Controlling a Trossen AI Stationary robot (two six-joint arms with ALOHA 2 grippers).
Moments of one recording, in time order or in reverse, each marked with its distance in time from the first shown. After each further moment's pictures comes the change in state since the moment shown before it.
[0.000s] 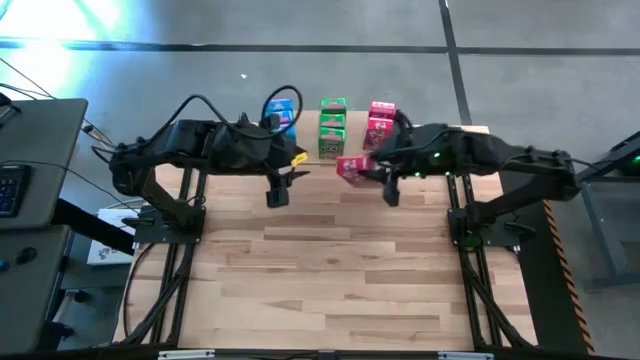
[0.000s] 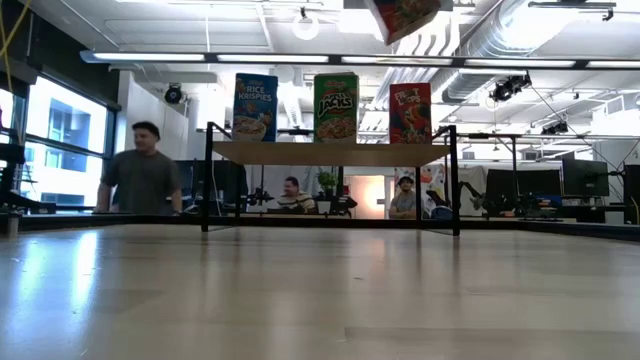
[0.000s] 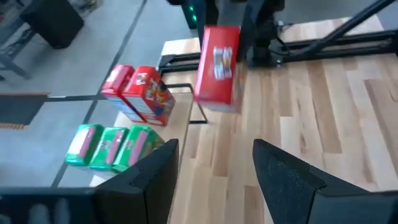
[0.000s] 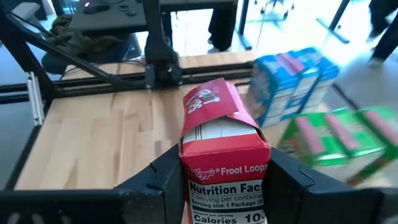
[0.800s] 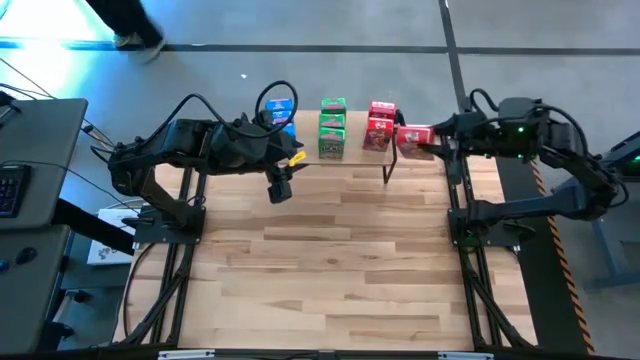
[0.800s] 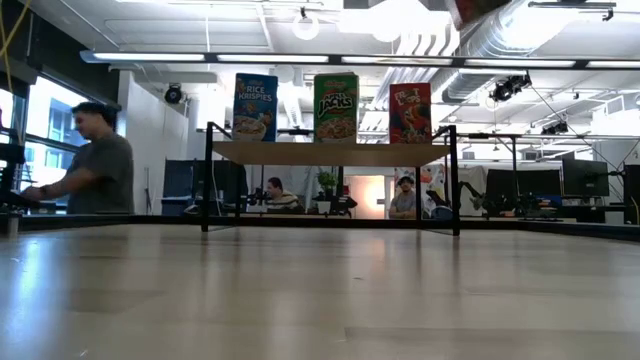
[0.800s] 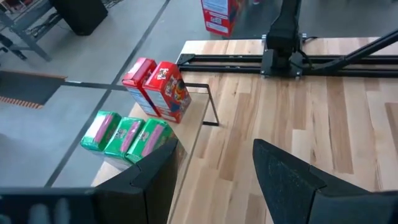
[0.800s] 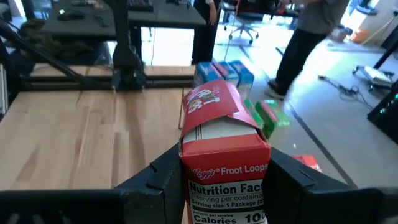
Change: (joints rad) left arm 0.001 -0.009 0.000 0.003 -0.086 -0.102; right arm -0.229 -0.347 0.000 -0.228 -0.093 -0.220
